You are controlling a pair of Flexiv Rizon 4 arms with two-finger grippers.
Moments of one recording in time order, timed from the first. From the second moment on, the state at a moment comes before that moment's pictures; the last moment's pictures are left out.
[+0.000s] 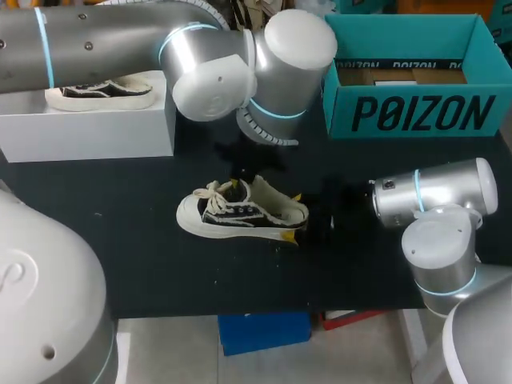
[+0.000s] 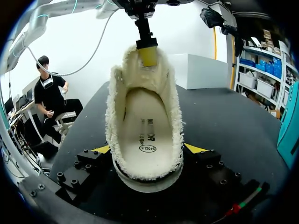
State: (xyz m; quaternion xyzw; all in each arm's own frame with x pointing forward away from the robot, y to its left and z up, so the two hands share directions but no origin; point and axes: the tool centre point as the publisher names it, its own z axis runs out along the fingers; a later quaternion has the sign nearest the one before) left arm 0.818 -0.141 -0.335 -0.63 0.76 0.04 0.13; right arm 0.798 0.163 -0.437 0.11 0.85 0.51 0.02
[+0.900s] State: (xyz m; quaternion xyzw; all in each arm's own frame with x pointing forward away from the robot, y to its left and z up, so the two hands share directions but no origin) left arm 0.819 -0.104 -0.331 -0.68 0.73 -0.05 0.09; right arm 0.798 0.164 -0.437 0.11 0.85 0.51 0.02
